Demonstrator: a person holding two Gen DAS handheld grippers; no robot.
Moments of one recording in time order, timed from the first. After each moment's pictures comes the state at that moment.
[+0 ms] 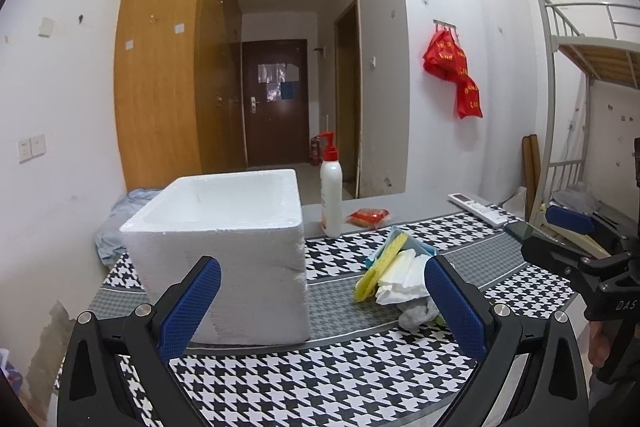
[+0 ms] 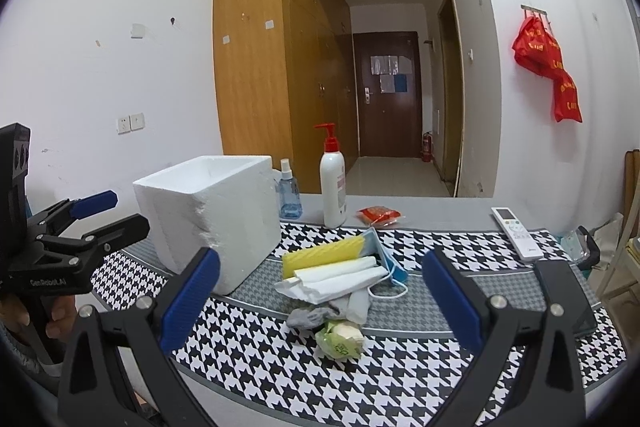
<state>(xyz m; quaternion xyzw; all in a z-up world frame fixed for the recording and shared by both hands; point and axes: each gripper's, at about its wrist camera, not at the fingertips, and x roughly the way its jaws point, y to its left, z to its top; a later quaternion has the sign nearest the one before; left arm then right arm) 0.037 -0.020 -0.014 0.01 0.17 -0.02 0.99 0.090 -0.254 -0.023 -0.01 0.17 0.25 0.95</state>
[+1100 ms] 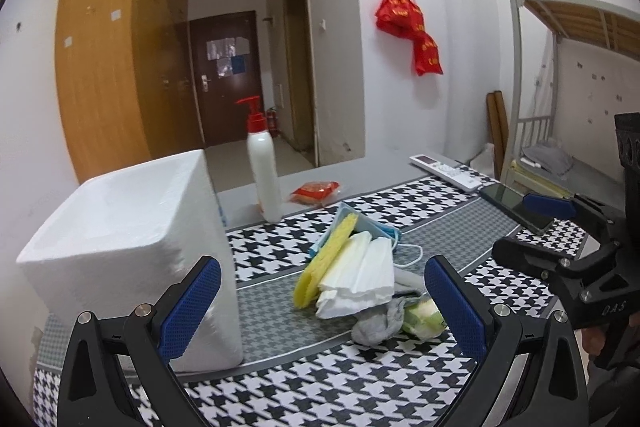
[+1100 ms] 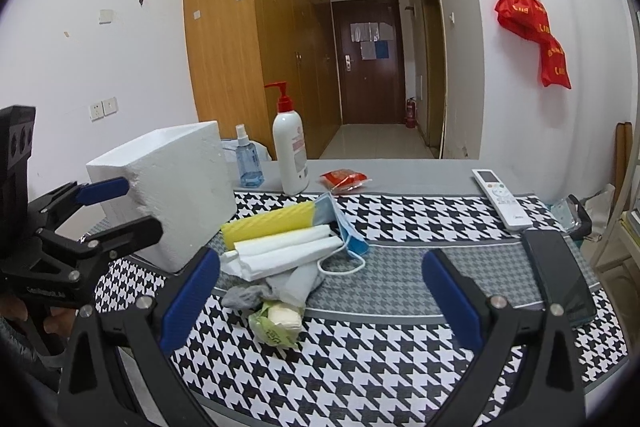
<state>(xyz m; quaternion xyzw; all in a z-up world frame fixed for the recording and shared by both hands) 0.111 -0.076 -0.035 0.06 0.23 -0.10 0.97 0.136 -0.285 -0.051 0.00 0.23 0.23 0.95</state>
